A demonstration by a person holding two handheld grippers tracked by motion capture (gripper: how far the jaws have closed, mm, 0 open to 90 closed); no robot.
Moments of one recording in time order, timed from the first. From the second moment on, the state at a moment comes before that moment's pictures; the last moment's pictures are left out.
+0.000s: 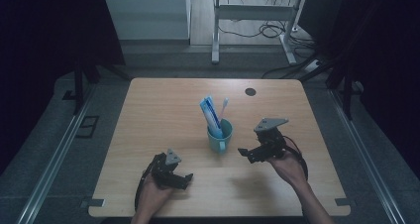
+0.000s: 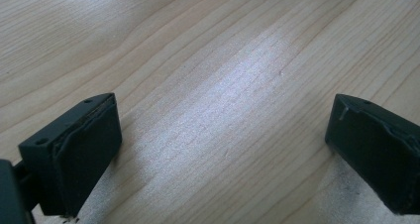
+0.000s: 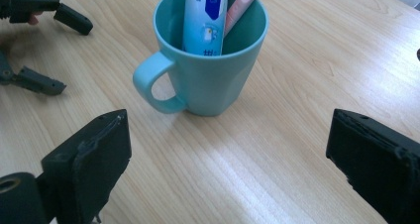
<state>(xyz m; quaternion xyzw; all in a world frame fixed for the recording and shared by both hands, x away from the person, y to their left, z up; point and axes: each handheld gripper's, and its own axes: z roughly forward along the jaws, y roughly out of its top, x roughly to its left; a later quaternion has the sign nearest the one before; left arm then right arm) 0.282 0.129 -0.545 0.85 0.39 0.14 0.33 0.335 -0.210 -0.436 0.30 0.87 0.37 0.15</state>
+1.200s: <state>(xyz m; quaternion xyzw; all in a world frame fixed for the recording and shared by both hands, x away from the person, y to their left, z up) 0.282 0.129 -0.545 0.85 0.39 0.14 0.33 0.296 -0.243 -0.481 0.32 0.87 0.35 0.16</state>
